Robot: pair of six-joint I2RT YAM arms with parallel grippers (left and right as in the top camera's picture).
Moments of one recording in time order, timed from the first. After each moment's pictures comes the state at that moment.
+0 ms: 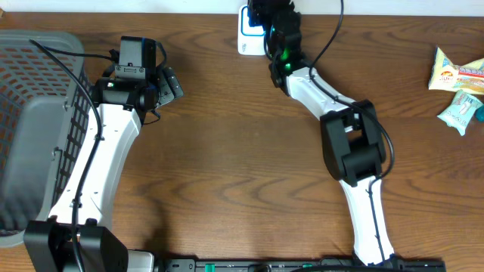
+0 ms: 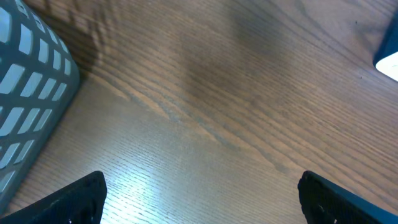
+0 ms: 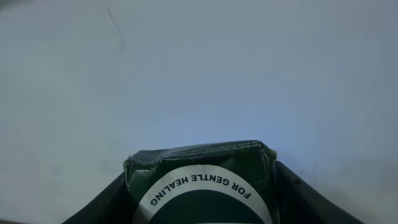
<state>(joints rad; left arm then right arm) -0.10 1.57 1.36 -0.84 -0.17 -0.51 0.40 2.45 1.88 0.67 0.15 0.18</state>
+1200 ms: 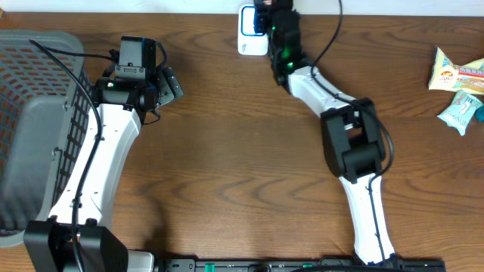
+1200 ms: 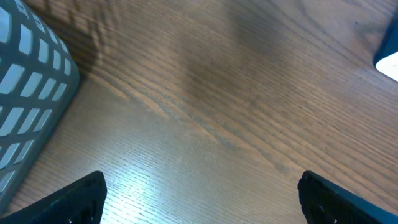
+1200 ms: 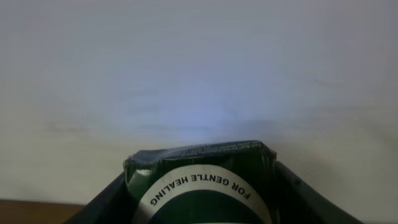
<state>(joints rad) -0.10 1.57 1.36 -0.84 -0.17 -0.51 0.36 2.46 1.90 0.49 0.20 0.18</state>
